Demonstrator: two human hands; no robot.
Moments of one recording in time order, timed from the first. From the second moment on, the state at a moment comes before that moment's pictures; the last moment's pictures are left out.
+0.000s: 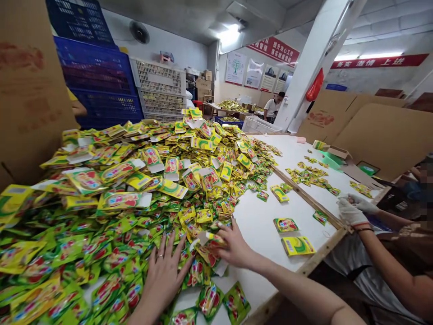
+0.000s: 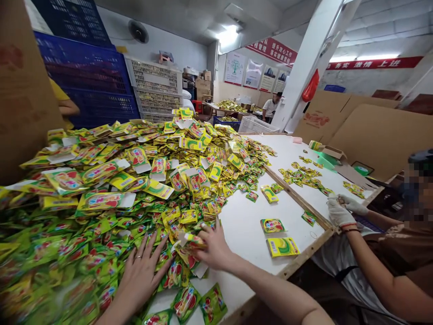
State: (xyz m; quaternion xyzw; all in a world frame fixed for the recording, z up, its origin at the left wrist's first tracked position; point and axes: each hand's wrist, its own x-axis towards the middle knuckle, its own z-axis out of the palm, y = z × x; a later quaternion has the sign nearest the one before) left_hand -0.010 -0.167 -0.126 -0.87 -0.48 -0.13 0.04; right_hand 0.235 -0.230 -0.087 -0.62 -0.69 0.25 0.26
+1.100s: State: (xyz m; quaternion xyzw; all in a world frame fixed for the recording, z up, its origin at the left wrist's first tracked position) left_hand -0.013 -0.160 -0.133 -0.88 -0.47 -0.10 0.05; right_hand 0.486 -0.211 -0.071 -0.82 -0.36 0.15 0.42
